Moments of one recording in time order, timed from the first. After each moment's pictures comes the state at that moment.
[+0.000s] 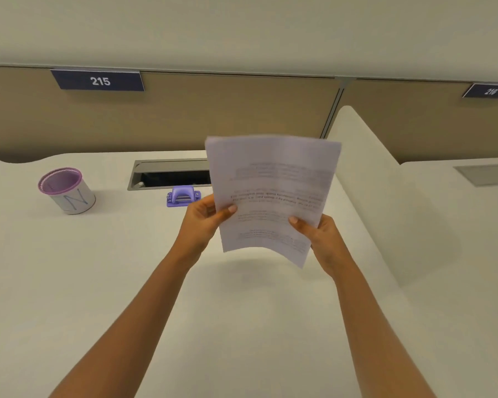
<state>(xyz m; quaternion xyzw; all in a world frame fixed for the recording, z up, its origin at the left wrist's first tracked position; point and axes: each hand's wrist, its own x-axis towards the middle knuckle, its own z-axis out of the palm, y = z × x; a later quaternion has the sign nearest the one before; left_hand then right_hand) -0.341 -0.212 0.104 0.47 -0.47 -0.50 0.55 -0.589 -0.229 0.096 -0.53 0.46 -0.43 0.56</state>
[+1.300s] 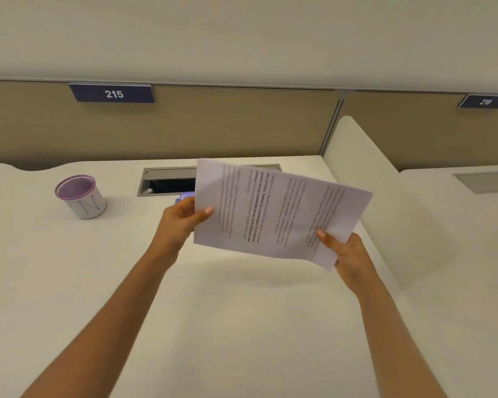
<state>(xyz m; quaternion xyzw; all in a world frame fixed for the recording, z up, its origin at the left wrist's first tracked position) -0.289 -0.200 0.111 0.56 -0.42 -0.48 0.52 -0.625 -0.206 0.091 -0.46 0.47 -0.49 0.58</state>
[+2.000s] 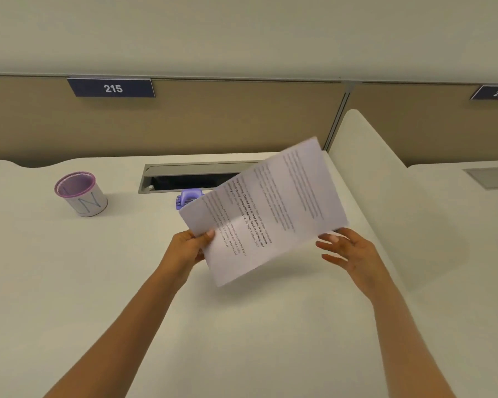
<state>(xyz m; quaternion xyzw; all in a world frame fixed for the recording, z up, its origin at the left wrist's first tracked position) -0.302 -0.189 0.063 0.57 -0.31 -0.57 0.50 -0.652 -0.213 0.068 -0.41 0.50 -0.47 0.60</state>
